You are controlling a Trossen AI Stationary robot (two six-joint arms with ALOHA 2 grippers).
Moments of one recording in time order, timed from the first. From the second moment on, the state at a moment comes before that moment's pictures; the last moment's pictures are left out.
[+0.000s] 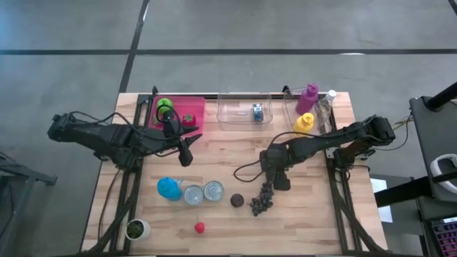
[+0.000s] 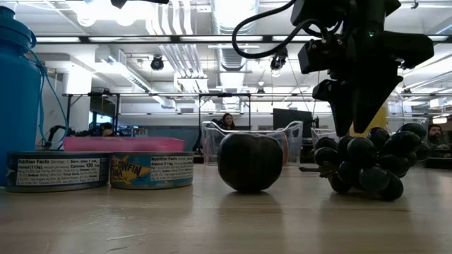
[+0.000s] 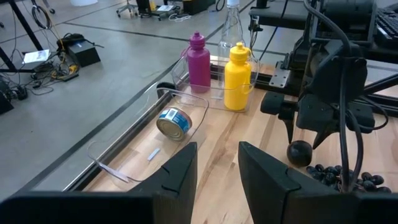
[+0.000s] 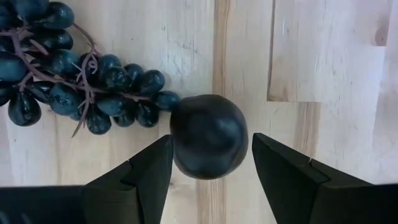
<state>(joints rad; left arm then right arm) -0.23 1.06 1.05 -0.45 -0.66 -0.24 0.13 1.54 0.98 -0.79 -0.04 0.15</state>
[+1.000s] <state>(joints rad) -0.23 1.06 1.01 -0.45 -0.41 -0.21 0.13 1.54 0.98 -0.78 -0.04 0.16</state>
